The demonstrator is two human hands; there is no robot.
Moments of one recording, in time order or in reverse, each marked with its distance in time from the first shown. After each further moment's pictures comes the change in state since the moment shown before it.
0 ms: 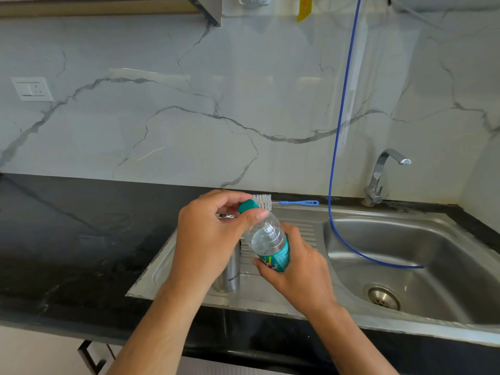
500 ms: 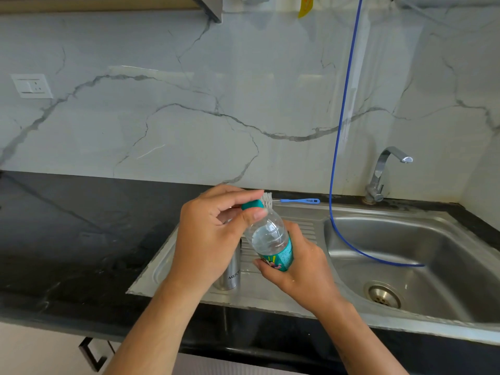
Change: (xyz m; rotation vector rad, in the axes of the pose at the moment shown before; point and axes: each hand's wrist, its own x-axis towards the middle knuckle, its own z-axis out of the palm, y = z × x) left_hand -0.003 0.000 -0.002 -0.119 -0.088 0.133; right_hand 0.004 0.003 -0.008 0.171 -0.095 -0.033
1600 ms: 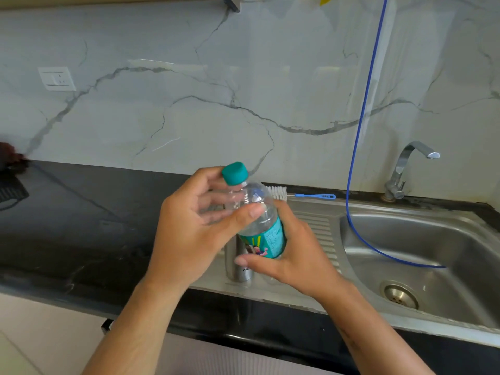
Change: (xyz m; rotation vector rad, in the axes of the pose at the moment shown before) left_hand -0.012 0.001 -0.039 -0.119 0.018 -0.051; right_hand 0.027 -0.044 0.003 0.410 -0.212 -0.118
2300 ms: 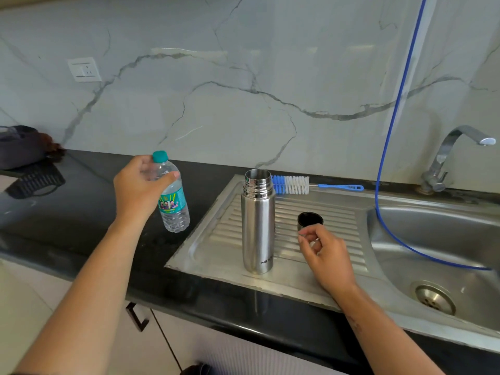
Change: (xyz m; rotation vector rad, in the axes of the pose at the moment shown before) left_hand 0.068 -0.119 -0.130 0.581 0.449 -0.238; right_hand -0.027 0.137 0.014 -0.274 0.272 0.292
